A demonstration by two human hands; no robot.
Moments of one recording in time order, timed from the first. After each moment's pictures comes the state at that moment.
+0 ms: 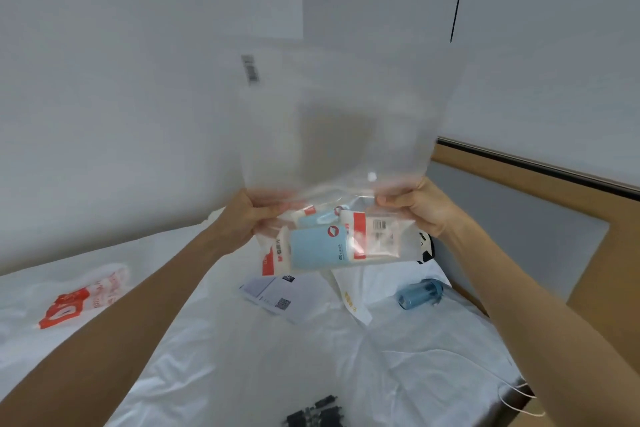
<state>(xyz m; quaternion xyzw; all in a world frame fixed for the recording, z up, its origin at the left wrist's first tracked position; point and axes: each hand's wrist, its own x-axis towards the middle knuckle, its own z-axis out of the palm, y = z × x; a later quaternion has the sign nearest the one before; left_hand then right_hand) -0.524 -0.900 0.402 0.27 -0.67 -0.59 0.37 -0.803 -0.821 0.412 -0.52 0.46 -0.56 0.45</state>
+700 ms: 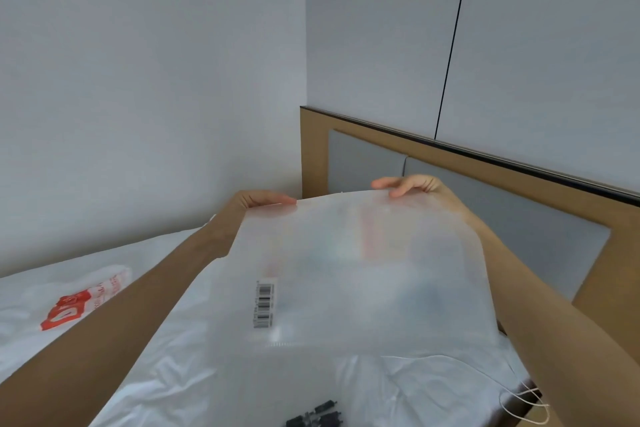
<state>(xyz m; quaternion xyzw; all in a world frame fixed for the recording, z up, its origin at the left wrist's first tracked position) -0.514 -0.891 0.413 0.30 -0.64 -0.62 0.35 -0.807 -0.803 0.422 -0.54 0.40 -0.58 0.46</state>
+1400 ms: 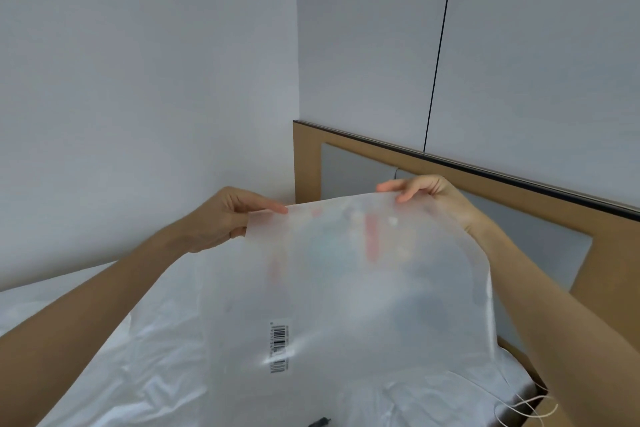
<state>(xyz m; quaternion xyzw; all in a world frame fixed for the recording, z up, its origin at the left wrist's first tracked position) -0.494 -0.894 0.434 0.19 -0.77 -0.53 0.31 -0.815 -0.775 0.446 -0.57 0.39 -0.59 0.42</state>
